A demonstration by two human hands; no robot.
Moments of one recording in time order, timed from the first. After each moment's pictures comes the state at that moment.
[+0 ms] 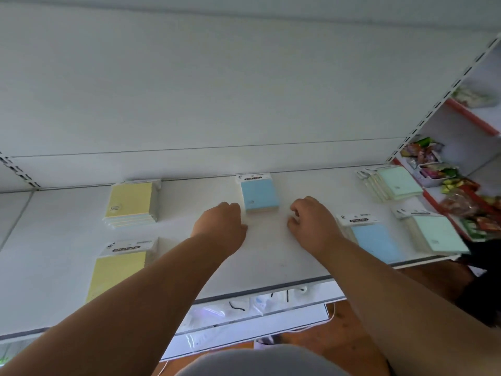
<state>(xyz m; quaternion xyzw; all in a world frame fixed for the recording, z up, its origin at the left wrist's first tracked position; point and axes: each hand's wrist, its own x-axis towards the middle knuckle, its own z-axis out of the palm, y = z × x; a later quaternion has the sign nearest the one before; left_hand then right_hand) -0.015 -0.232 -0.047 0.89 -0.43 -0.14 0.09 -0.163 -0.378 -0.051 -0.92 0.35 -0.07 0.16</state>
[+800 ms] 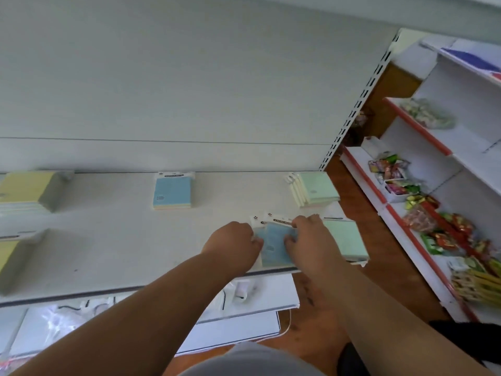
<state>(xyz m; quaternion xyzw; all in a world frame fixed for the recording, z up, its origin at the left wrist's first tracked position) -0.190 -0.354 -0.047 0.85 -0.44 -0.21 0.17 -0.316 -0.467 -0.027 -0.89 0.44 -0.01 0.12</state>
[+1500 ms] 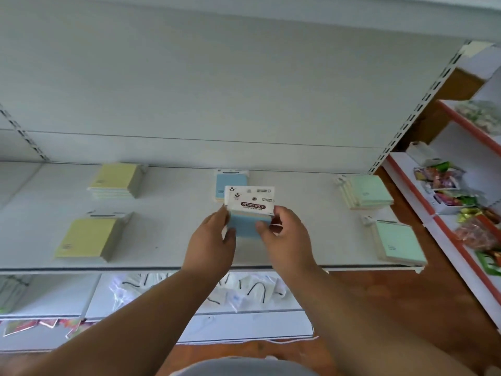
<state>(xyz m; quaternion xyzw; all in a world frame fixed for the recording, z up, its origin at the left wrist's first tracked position) -0.146 -0.231 -0.045 0.86 -0.29 -0.08 0.41 -0.235 -0.350 -0.036 -0.80 0.34 -0.22 0.44</state>
